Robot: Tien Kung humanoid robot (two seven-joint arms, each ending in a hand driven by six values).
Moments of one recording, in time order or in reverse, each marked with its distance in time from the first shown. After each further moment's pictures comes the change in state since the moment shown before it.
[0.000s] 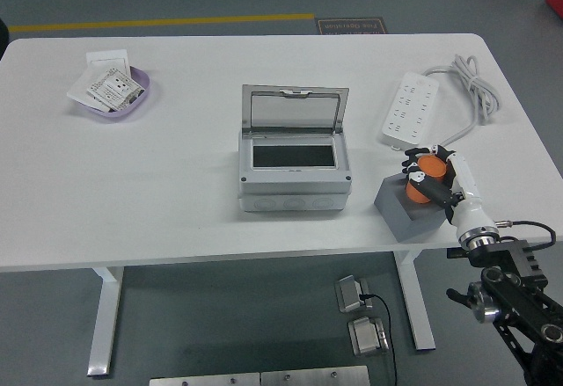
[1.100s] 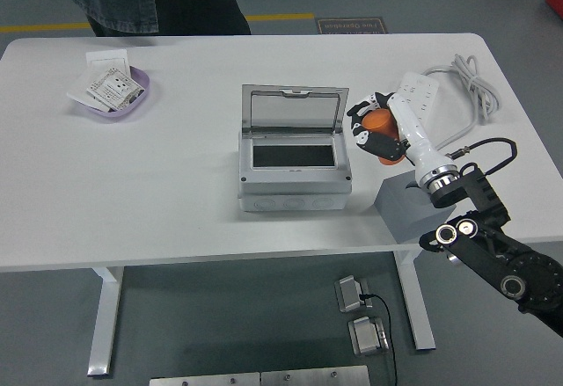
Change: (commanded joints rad) left arm -0.002 -0.001 0.050 0.006 -0.037 0.001 -0.001; right arm 0.361 -0.054 -0.319 0.009 -0.405 -0.070 -0.251
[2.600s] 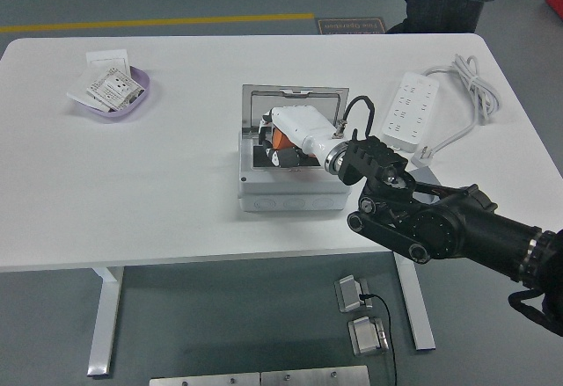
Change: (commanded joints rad) left arm -0.012 0.007 0.085 0.002 -0.064 0.000 -0.002; right arm 0.424 0.207 -0.476 -0.356 -0.189 0.119 -0.112
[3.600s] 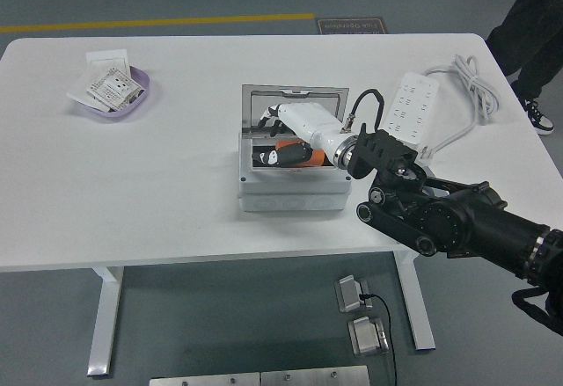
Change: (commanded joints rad) left arm -0.010 -0.001 0.004 -0.001 0.007 -0.001 0.002; right arm -0.009 -0.008 0.041 -0.019 0.005 0.027 0.064
